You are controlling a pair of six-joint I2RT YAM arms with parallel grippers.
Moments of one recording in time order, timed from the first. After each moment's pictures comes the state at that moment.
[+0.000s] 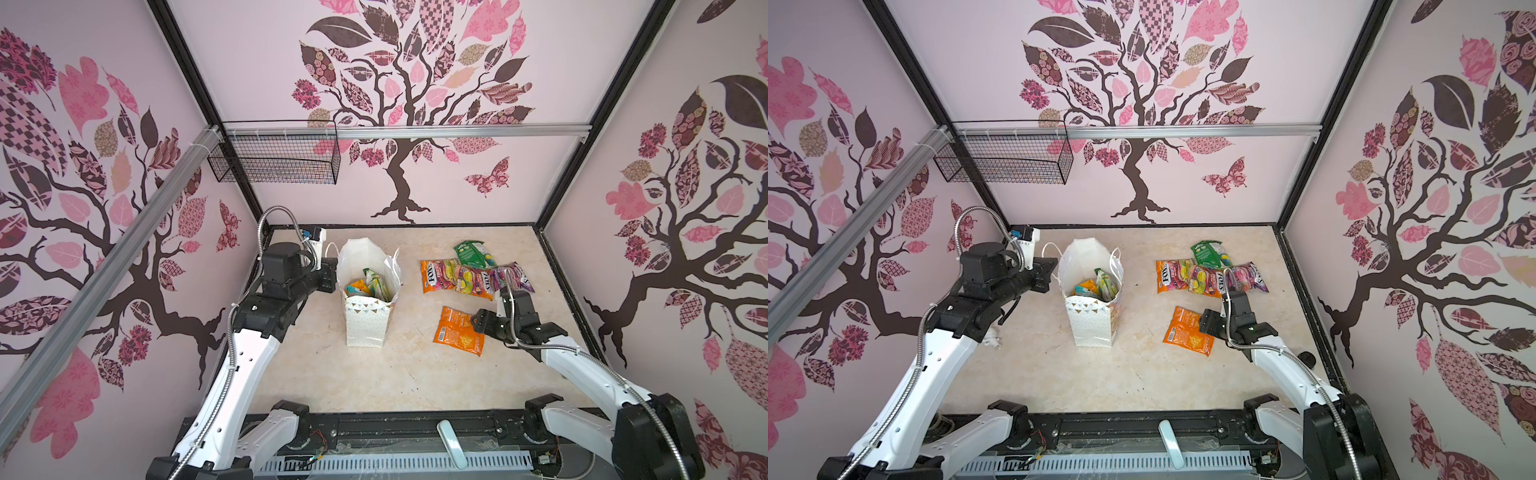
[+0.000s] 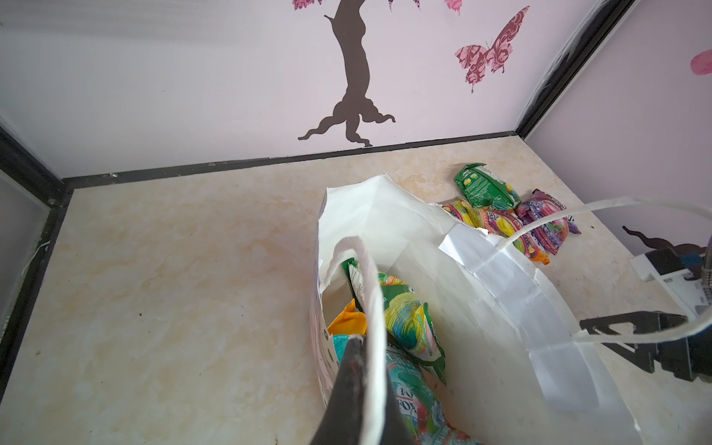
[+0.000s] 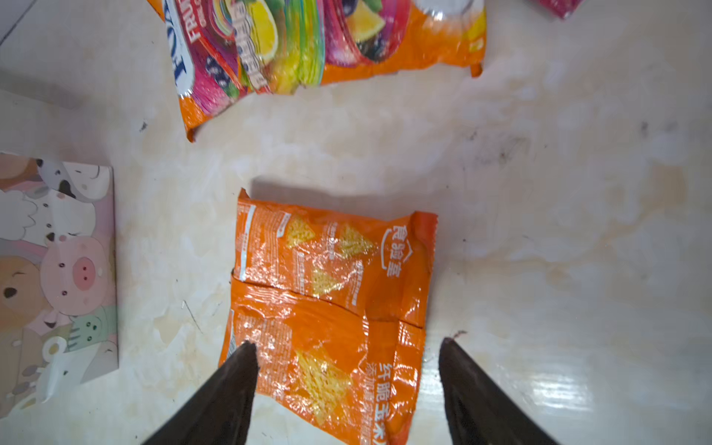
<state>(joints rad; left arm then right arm) -0.22 1.03 1.16 -0.58 0.18 -0.07 0.24 1.08 0.52 -0.35 -0.13 0.56</state>
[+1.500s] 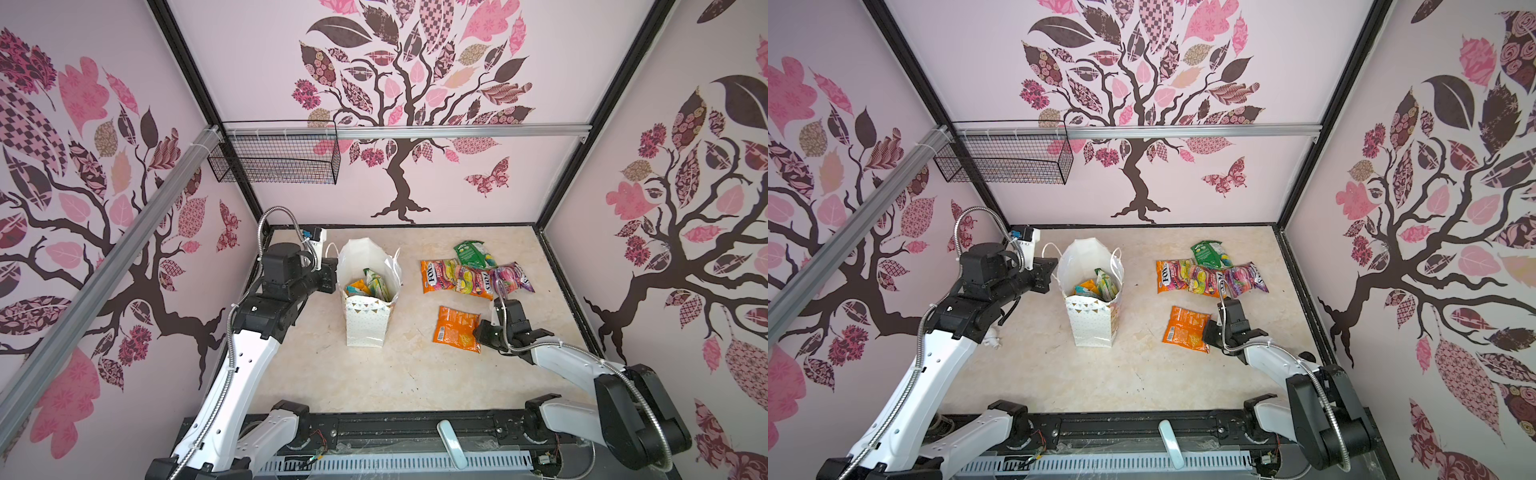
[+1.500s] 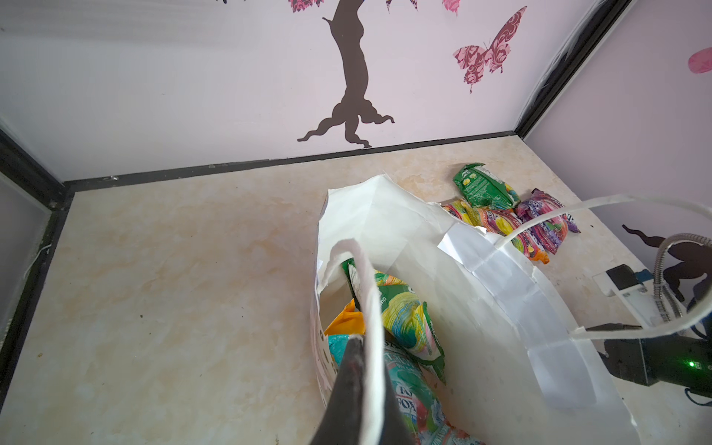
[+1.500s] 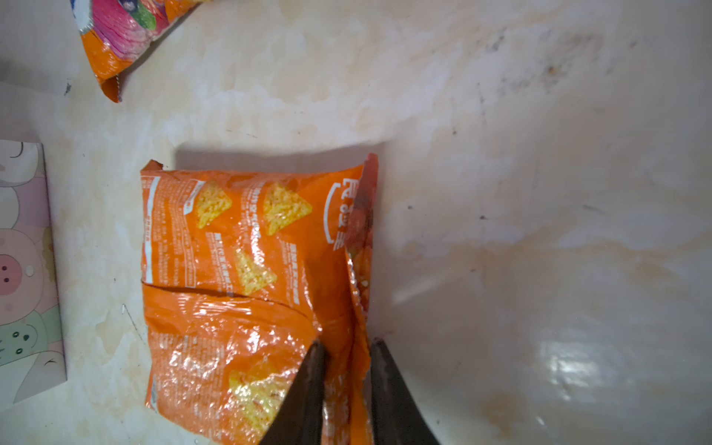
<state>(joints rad) -0.22 1.02 1.16 -0.58 0.18 -0.07 0.24 1.23 0.42 -0.14 -0.16 0.59</state>
